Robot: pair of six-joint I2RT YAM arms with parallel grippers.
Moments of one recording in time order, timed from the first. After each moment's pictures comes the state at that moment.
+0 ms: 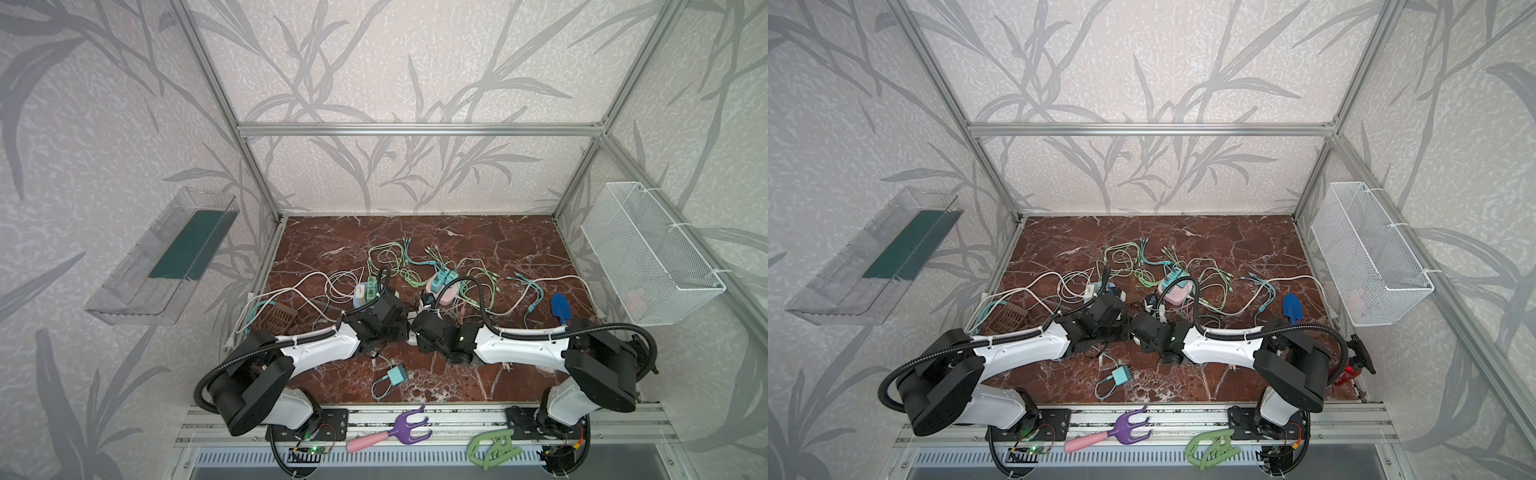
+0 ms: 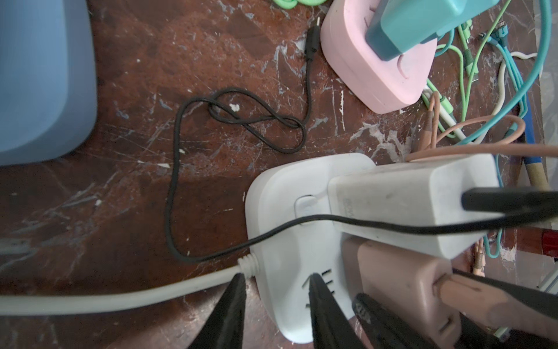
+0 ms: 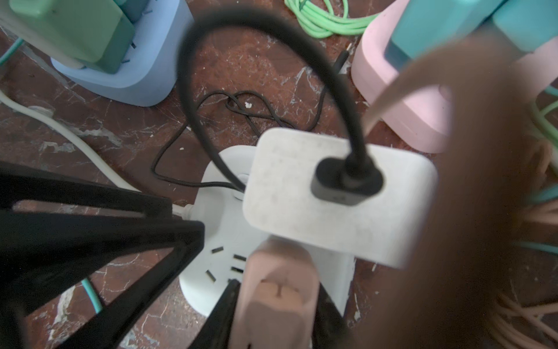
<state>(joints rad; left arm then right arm) -0.77 1.43 0.64 -0.11 0.01 -0.78 1.08 1.61 0.86 -0.24 0.37 0.71</state>
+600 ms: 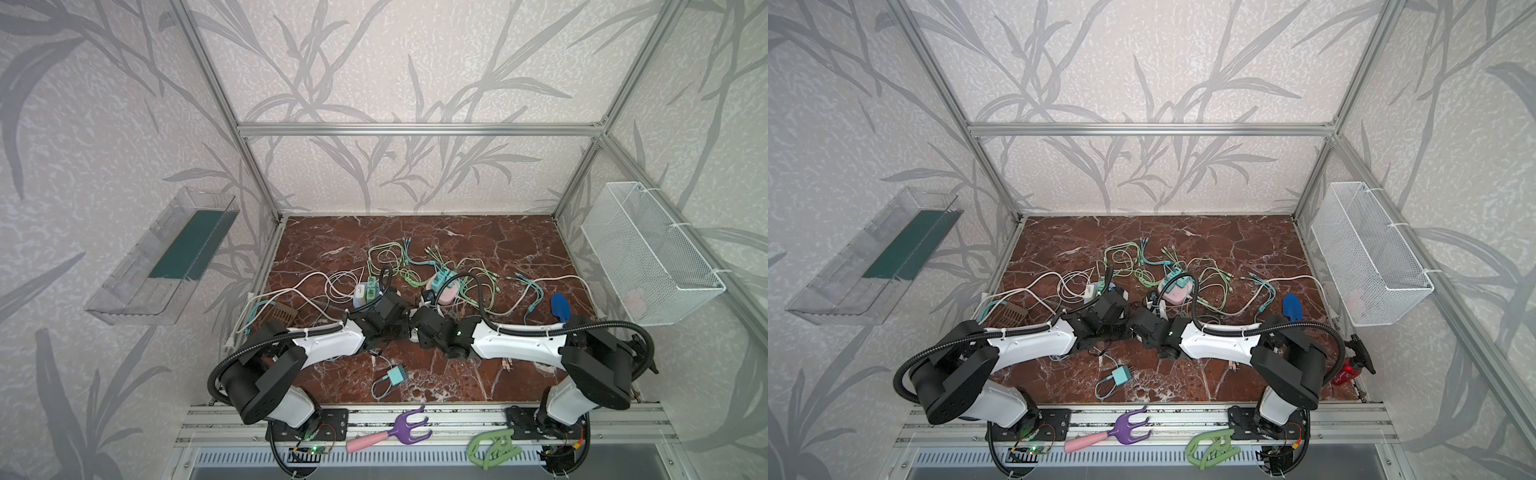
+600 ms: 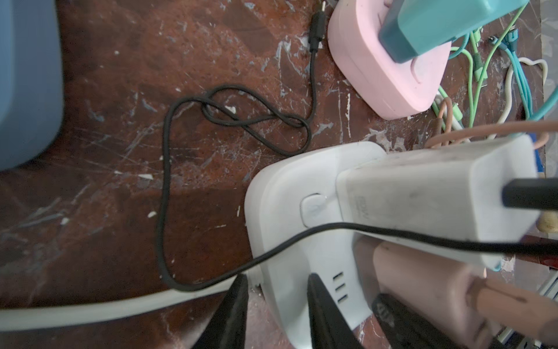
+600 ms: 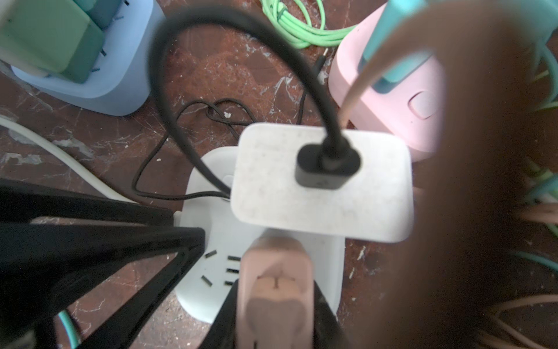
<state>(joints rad) -0.77 1.50 0.65 -0.06 0.04 -0.81 1.07 1.63 0.91 -0.30 0.39 0.70</state>
